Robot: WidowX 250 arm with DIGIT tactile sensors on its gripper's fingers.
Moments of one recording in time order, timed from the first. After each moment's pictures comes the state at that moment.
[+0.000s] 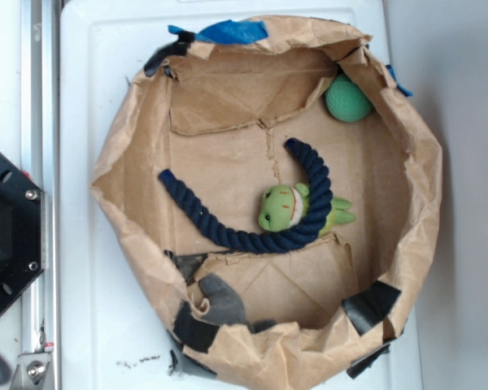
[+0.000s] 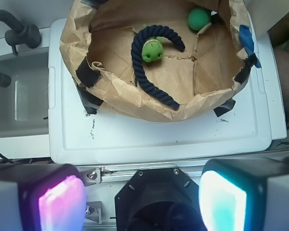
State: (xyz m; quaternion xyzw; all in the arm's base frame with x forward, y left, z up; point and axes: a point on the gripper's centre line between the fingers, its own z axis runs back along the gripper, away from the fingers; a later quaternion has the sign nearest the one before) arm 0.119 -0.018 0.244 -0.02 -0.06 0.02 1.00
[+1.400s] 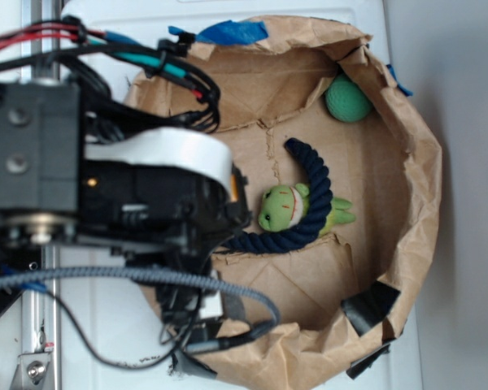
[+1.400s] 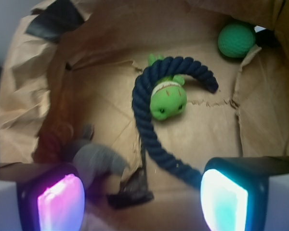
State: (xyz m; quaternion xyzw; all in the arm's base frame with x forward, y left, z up) arm 0.222 -0.016 0.138 -0.05 -0.12 0.06 0.99
